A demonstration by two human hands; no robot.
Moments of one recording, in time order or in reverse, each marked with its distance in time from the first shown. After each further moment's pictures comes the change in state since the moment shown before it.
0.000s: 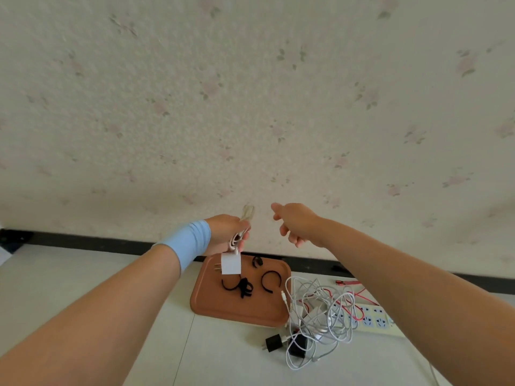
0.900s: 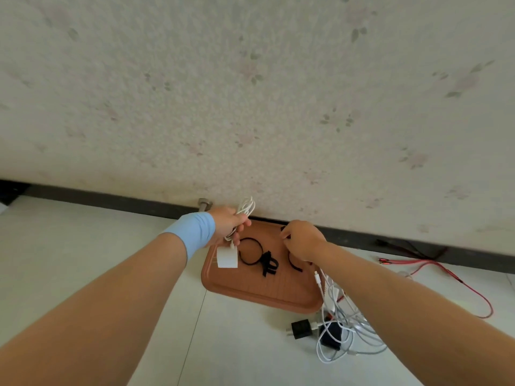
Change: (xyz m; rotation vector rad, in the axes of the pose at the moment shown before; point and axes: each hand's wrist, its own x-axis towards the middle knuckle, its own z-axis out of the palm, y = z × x) left_hand 0.109 -0.115 -0.047 0.014 0.180 -0.179; right_hand 0.186 0.155 0.138 -0.662 -0.106 -0.172
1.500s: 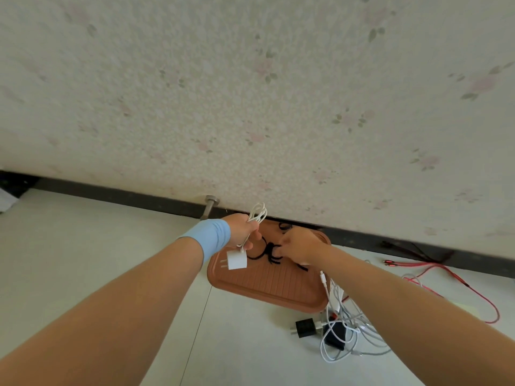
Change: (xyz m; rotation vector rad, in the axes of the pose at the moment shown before) left_hand 0.000 -0.006 0.012 0.182 -0.031 -0.026; right_hand -0.014 -0.026 -0.003 0.171 -0.145 -0.017
